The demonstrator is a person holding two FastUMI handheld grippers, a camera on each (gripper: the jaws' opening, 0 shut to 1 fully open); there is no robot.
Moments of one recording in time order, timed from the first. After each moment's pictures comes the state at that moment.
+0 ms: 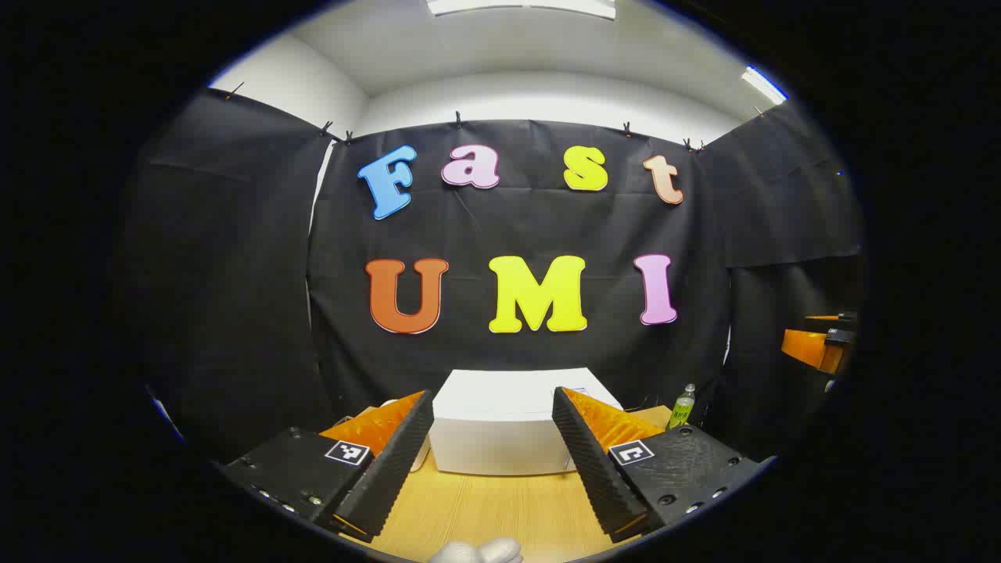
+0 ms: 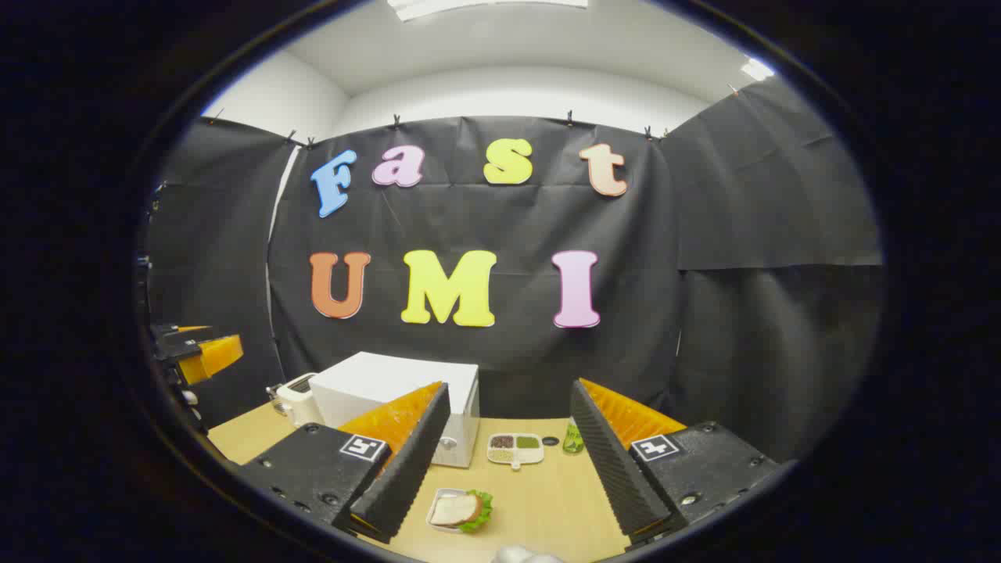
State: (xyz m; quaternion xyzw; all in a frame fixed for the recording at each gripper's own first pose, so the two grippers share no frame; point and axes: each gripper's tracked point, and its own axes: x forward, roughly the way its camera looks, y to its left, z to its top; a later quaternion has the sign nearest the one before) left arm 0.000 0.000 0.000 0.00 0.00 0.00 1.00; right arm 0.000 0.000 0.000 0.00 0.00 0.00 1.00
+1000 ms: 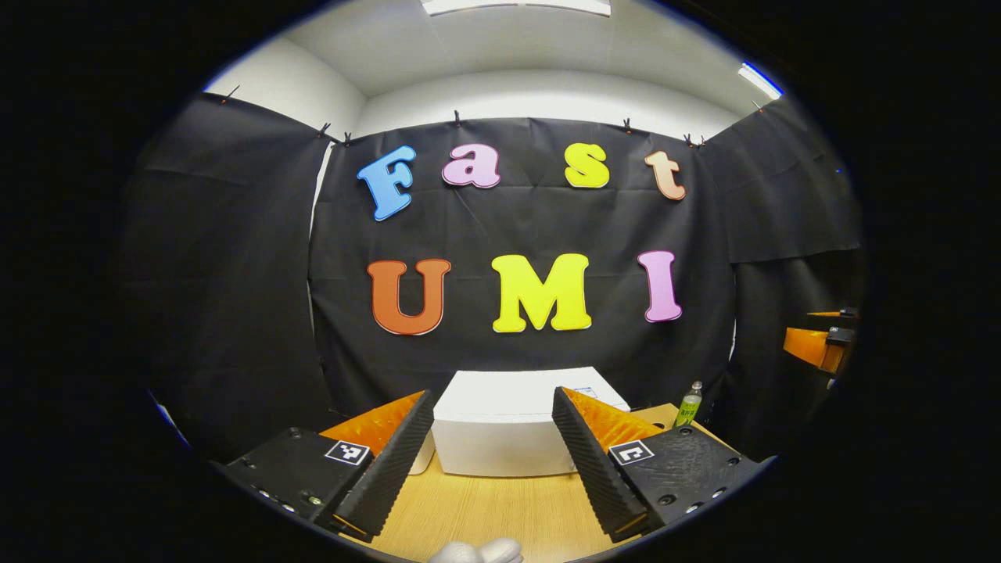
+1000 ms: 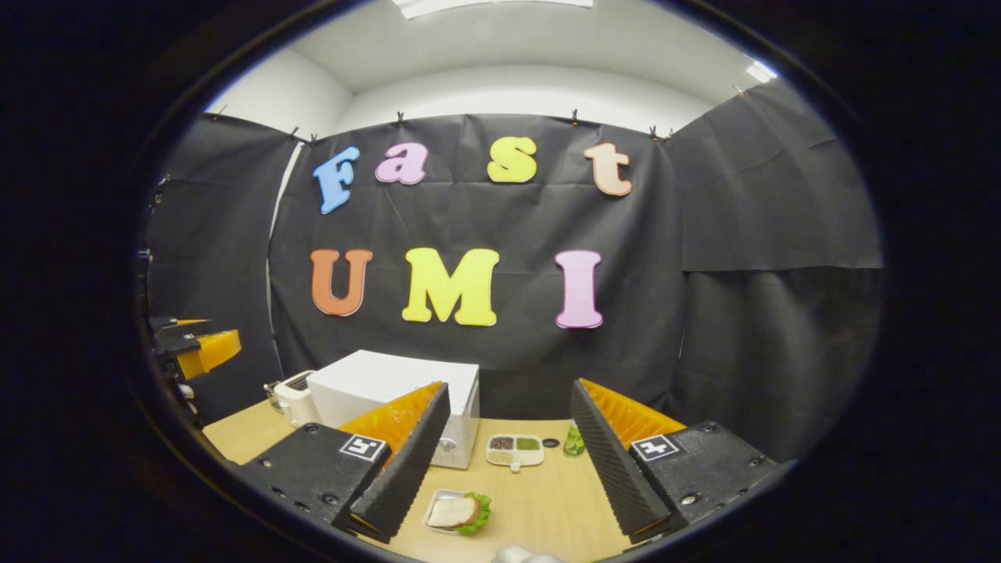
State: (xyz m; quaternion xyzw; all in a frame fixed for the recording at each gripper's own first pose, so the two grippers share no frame) left arm 0.009 0.003 -0.003 0.01 0.00 0.01 1.00; right arm 0.011 0.004 -0.001 0.00 0.00 0.01 1.00
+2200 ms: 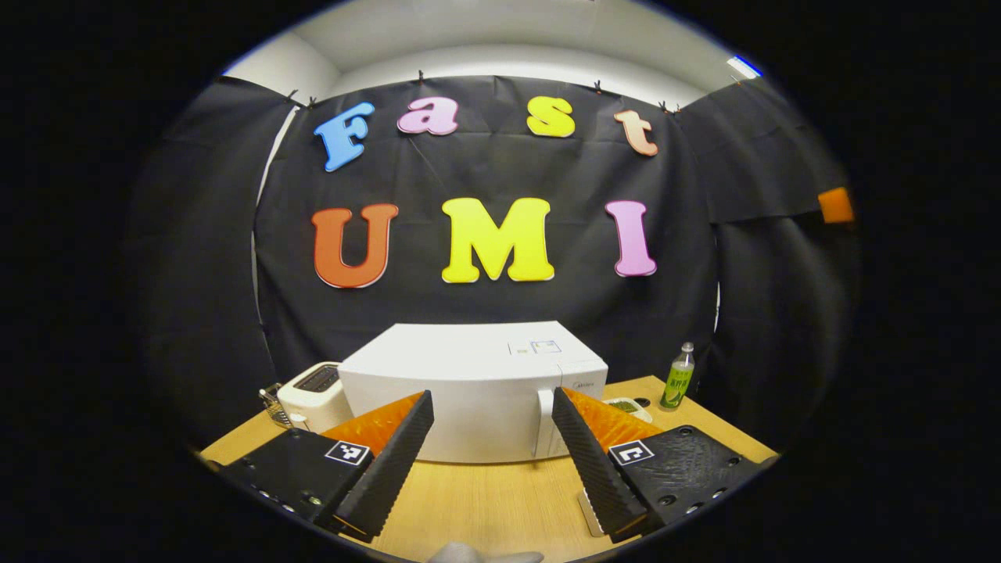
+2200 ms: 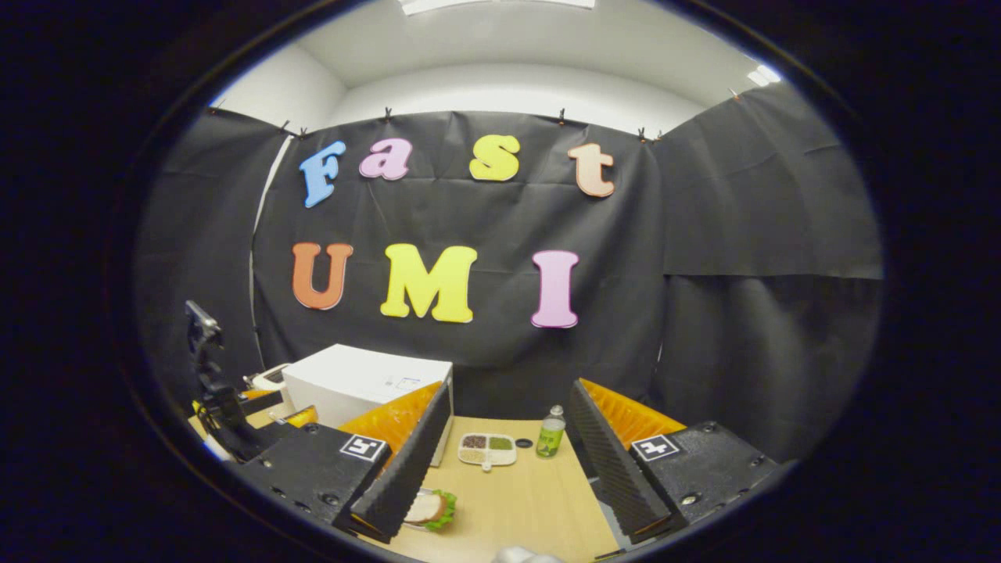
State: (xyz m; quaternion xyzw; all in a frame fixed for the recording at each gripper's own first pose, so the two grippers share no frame) left arm 0.119 -0.101 -0.167 0.01 0.05 -0.05 1.00; right arm 0.009 -0.050 -0.002 -0.03 0.01 -0.03 1.00
